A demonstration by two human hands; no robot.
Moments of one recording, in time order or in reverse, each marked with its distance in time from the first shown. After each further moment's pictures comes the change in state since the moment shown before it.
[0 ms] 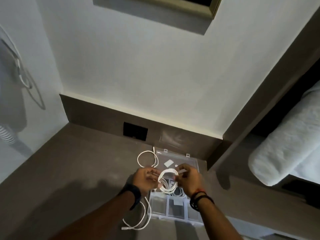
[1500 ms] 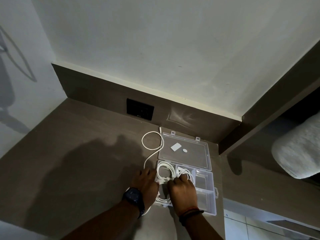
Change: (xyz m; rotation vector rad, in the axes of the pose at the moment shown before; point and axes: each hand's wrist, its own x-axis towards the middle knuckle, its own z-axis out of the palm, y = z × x) left_hand 0.004 -0.095 0.006 1.590 -0.098 0.292; right_hand -0.021 0.074 0.076 -1.043 -0.076 -0.538
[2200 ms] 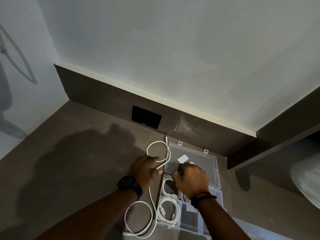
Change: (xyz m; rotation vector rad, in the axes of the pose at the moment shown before) left_hand 0.067 -0.072 -0.006 -0.685 0.278 -0.216; right_hand 0.086 0.026 -0.028 0.320 0.108 0.118
